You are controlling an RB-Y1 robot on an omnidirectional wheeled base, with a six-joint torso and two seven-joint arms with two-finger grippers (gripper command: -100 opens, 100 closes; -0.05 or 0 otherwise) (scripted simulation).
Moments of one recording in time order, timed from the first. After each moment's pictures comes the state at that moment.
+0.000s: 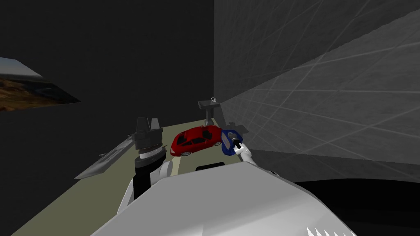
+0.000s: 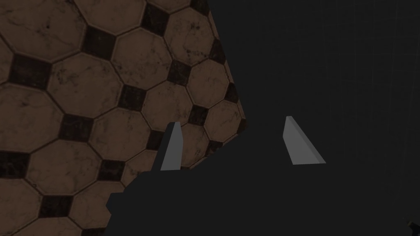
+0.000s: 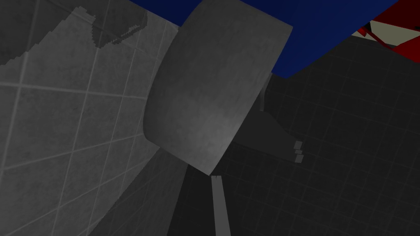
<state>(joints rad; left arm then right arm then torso) 0.47 0.01 0.04 -2.38 -0.12 -0.62 -0.12 -0.16 -0.13 -0.34 -0.88 0.65 -0.28 1.21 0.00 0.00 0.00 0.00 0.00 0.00</state>
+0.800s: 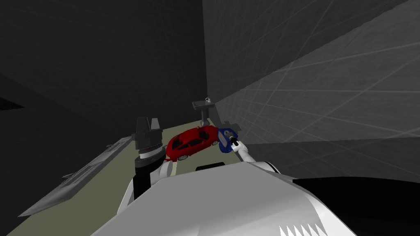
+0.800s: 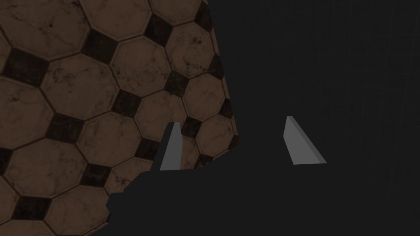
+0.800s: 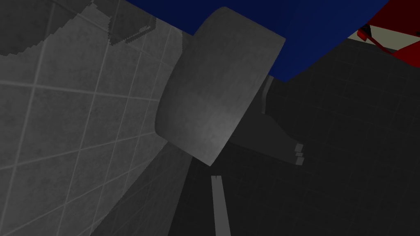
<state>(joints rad) 0.47 0.01 0.04 -2.38 -0.12 -0.62 -0.12 -0.25 -0.18 -0.19 -0.75 0.45 -0.30 1.33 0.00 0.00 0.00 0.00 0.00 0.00</state>
